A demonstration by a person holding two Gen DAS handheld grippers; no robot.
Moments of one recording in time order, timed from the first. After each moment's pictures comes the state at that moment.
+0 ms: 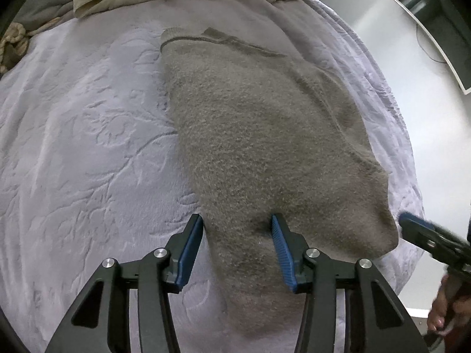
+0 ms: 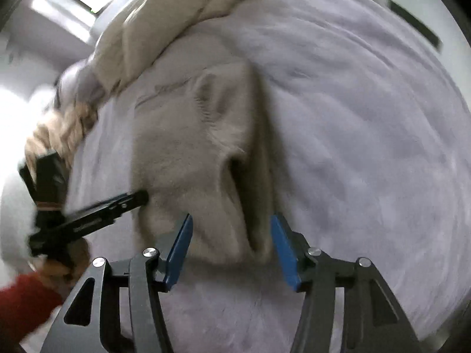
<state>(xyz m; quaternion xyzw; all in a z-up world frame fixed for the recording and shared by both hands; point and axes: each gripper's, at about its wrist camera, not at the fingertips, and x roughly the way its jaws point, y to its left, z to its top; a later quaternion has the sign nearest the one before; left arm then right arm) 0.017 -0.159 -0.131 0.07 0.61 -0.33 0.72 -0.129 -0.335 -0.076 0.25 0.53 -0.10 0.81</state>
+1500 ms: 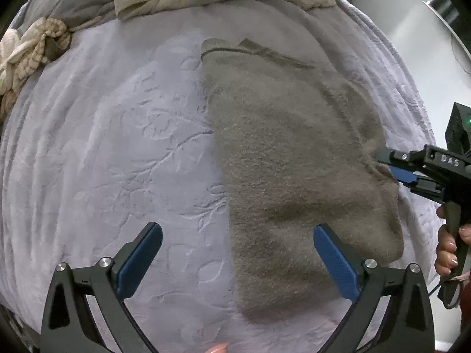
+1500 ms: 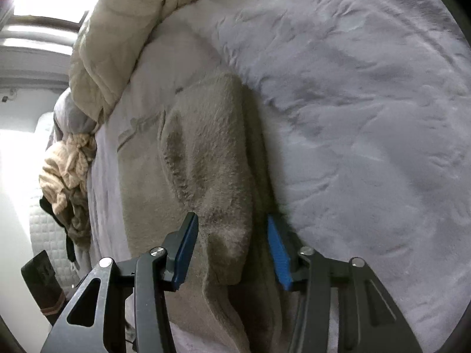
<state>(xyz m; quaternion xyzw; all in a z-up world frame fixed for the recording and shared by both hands) 0.014 -0.158 -0.109 0.09 0.62 -0.22 0.75 -0.061 -0.421 -0.127 0.38 0.55 -0.06 0.74</state>
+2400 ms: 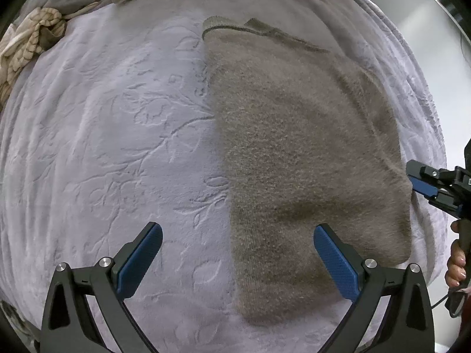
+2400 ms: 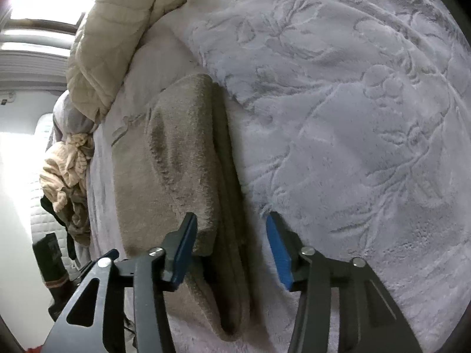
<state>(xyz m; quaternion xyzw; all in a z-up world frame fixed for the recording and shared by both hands) 0.017 -0.170 -0.134 0.10 0.64 -0.21 0.73 -0.099 -0.441 -0.124 0.39 0.54 -0.06 0.74</state>
